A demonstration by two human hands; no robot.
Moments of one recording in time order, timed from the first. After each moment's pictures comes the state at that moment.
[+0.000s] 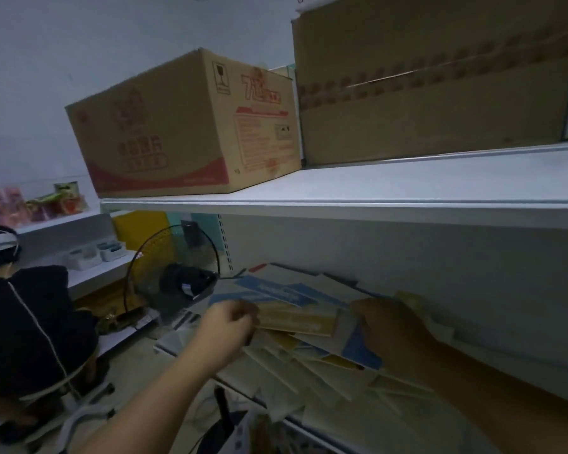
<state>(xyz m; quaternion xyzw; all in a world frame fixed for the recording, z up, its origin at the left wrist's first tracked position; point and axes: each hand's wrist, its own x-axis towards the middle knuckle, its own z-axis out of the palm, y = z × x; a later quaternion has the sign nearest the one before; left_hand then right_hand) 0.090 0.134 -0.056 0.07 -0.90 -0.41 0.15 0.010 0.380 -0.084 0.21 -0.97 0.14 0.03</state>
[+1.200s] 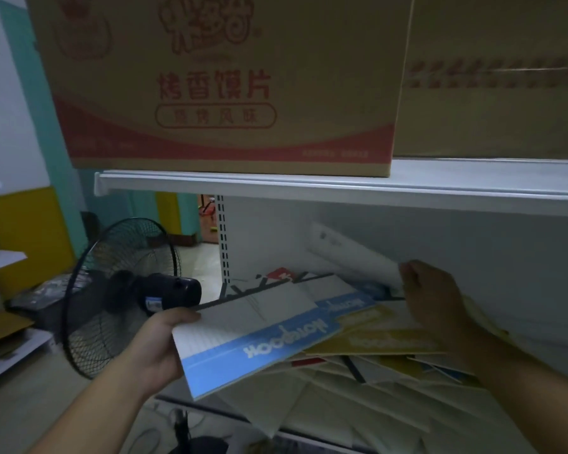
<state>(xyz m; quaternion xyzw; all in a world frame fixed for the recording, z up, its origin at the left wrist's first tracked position) -0.010 -0.106 -0.086 0.06 -0.53 -0.84 -0.12 -0.036 0.258 -0.074 -0.05 -0.91 0.23 0.33</state>
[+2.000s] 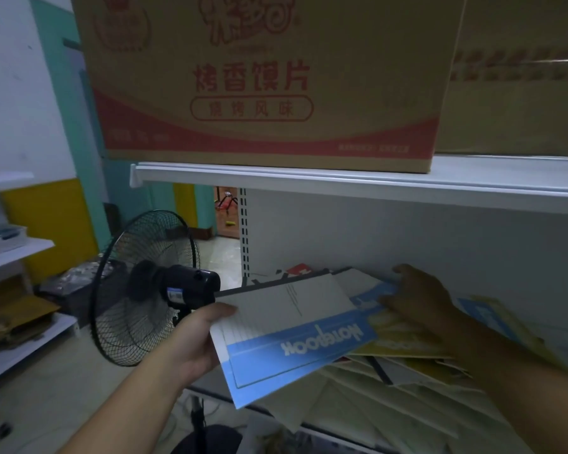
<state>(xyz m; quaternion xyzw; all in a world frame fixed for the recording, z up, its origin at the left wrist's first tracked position) -0.013 -0.102 -0.091 0.08 -0.54 -0.83 -0.11 -0.069 0.227 -0.082 -0.10 -0.97 0.21 0.11</state>
